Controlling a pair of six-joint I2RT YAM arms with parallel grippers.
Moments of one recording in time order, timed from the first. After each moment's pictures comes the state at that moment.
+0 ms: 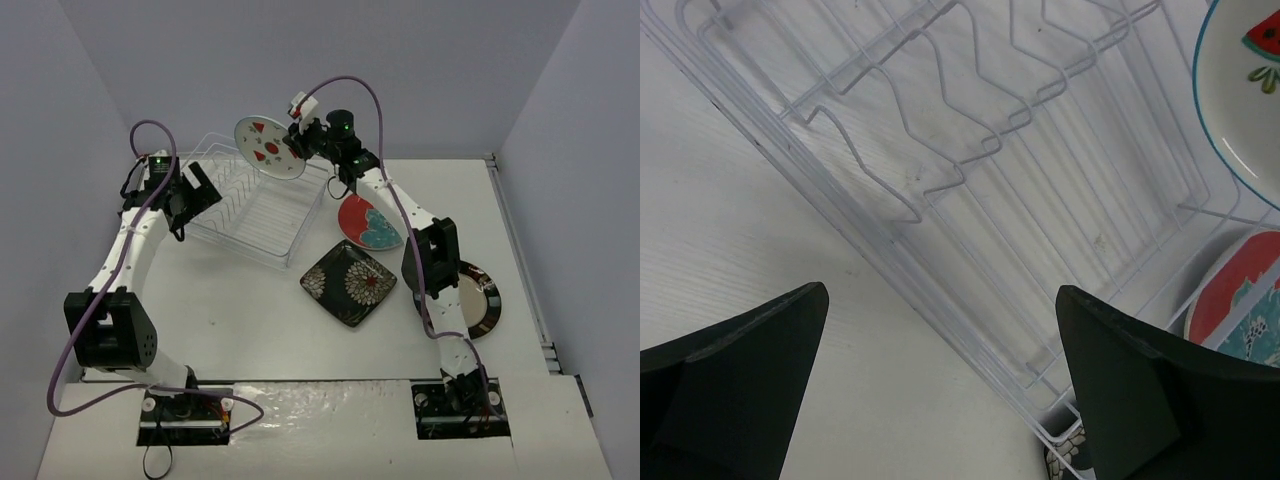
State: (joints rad) left arm -0.01 1.53 1.36 -0.62 -0.01 -0.60; right arm 0.51 2.34 2.21 0.03 -0.38 -0.24
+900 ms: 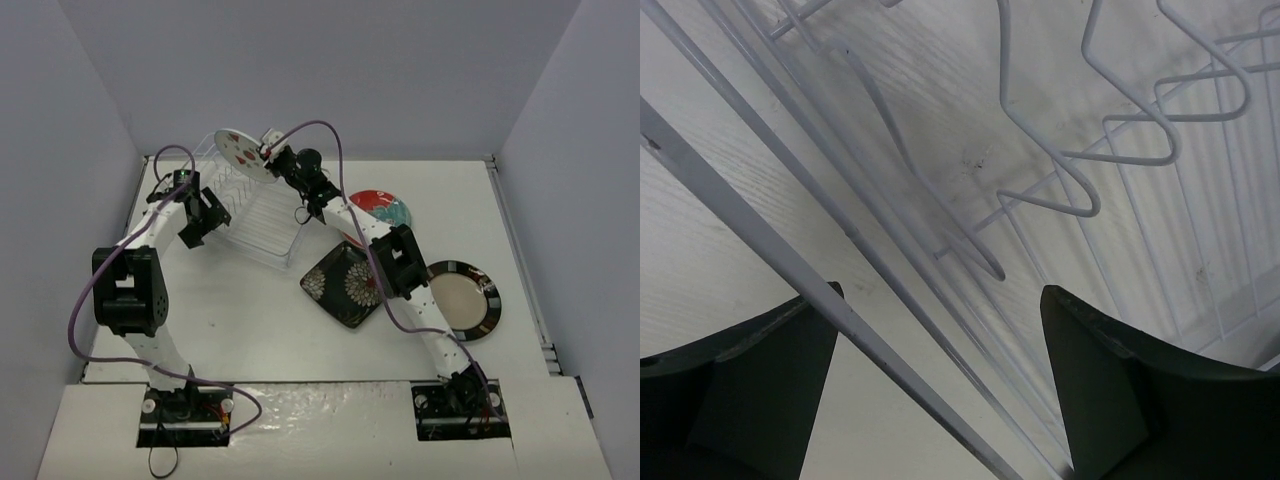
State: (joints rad) left arm -0.01 1.78 1.35 -0.61 -0.02 -0.69; right arm 0.62 2.61 2.26 0.51 -0.22 -0.34
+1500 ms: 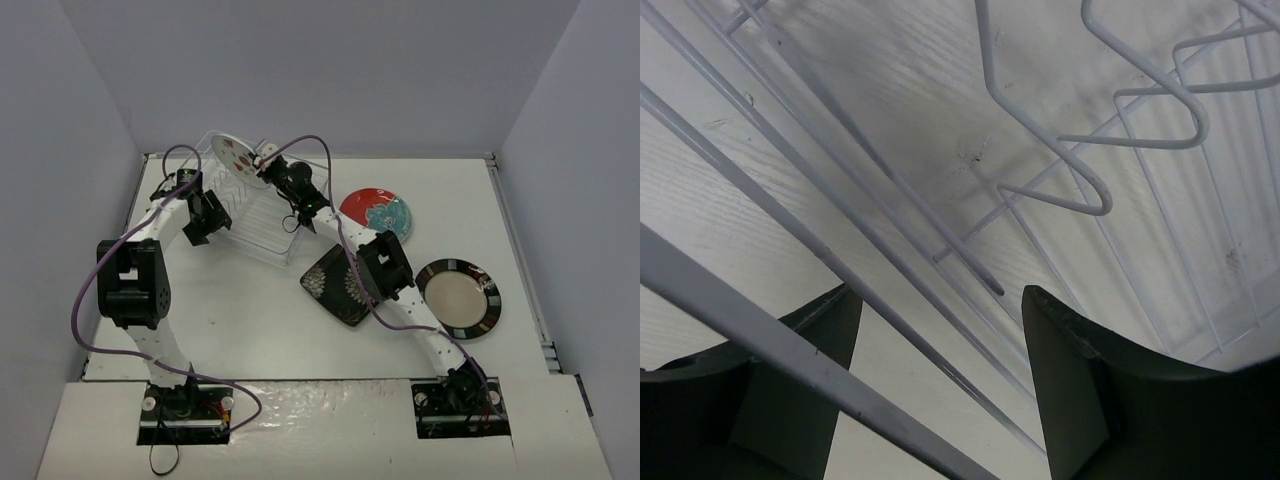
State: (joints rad) left arm -0.02 1.83 1.36 -0.61 0.01 -0.61; right arm 0.66 2.78 2.40 0.63 -0.17 -0.34
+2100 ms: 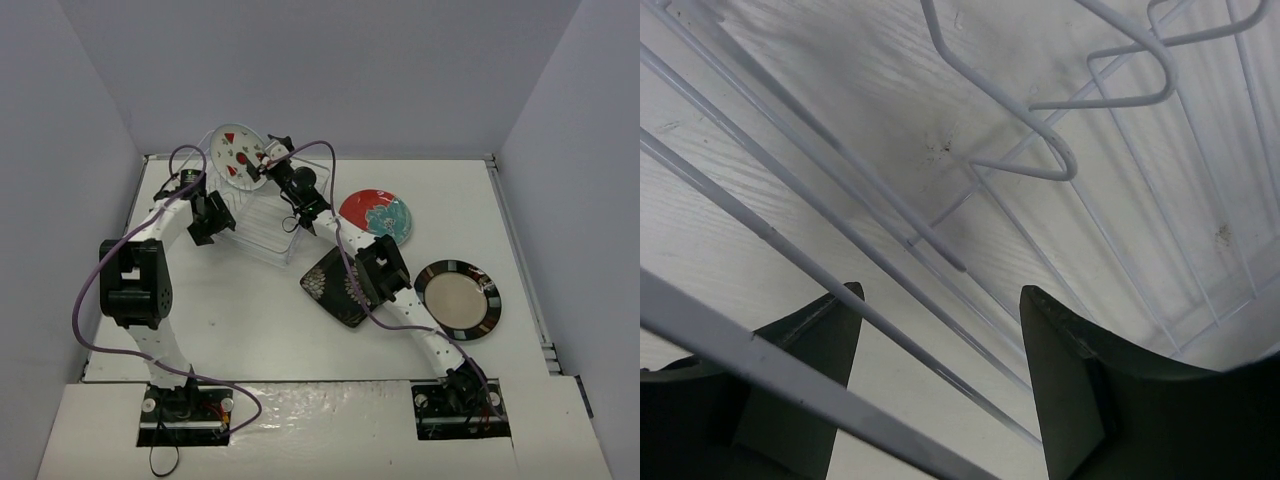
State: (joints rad) left arm -0.04 1.85 1.38 -0.60 0.05 -0.58; right arm 0.66 2.87 2.50 0.75 -0.10 -0.29
